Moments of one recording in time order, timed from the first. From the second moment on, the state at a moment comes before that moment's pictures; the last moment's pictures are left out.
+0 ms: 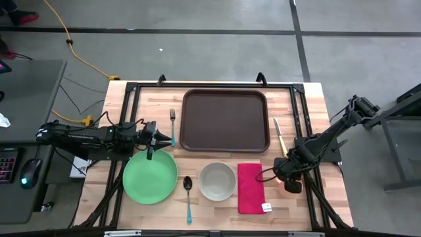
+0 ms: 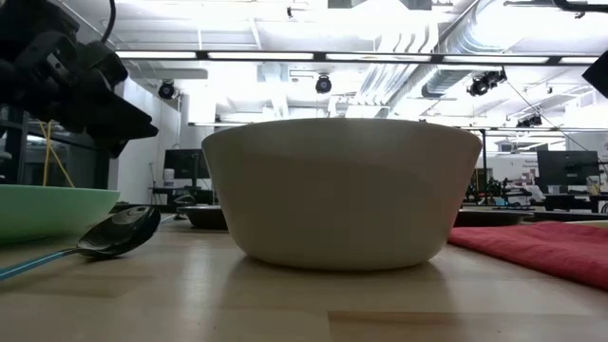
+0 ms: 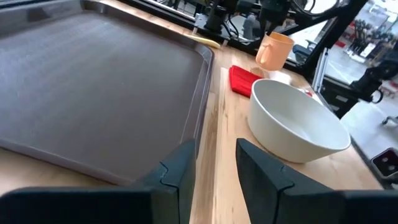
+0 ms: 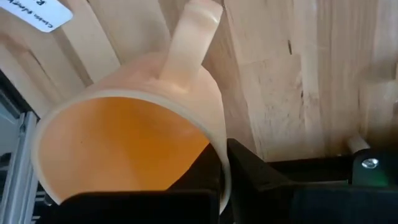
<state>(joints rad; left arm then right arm) 0.01 0.31 0.01 0.06 0.01 -0.36 0.61 1.21 0.74 -1.03 -0.30 0.92</state>
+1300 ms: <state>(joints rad) 0.01 0.31 0.07 0.07 -0.07 -0.40 0.25 1.52 1.49 -1.47 -0.10 0.43</state>
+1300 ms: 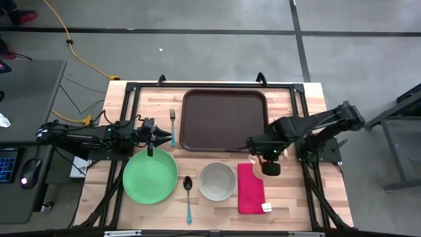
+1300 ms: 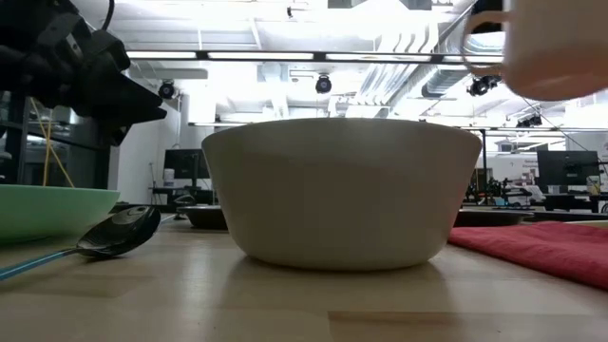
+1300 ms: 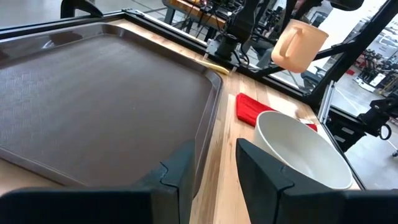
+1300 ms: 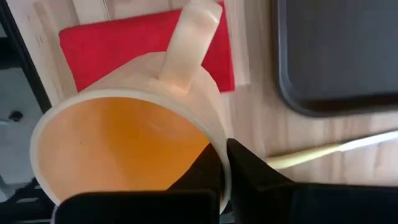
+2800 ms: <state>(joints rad) 0.01 0.88 0.57 0.08 -0.13 -0.20 -0.01 1.79 1.85 -1.36 0.05 -0.05</state>
